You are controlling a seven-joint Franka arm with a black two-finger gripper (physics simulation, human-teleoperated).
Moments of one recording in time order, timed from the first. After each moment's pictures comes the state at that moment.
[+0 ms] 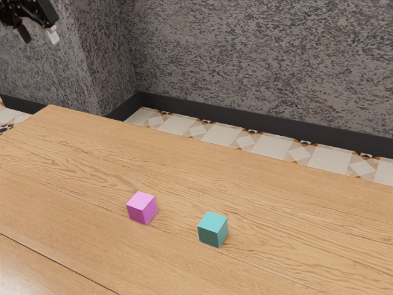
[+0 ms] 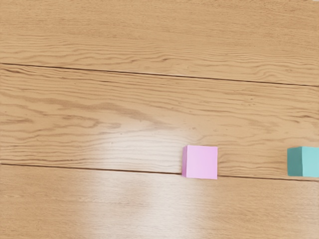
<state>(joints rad) -0.06 -0.04 0.32 -1.22 -0.09 1.33 0.17</state>
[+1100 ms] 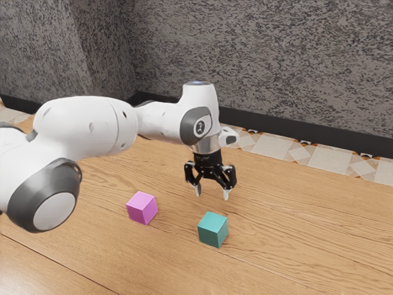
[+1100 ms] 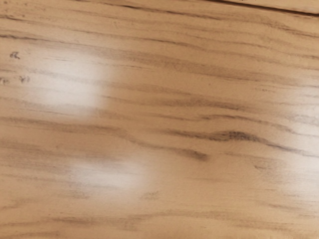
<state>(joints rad) -0.57 0.63 0.38 -1.52 -0.39 1.98 -0.16</state>
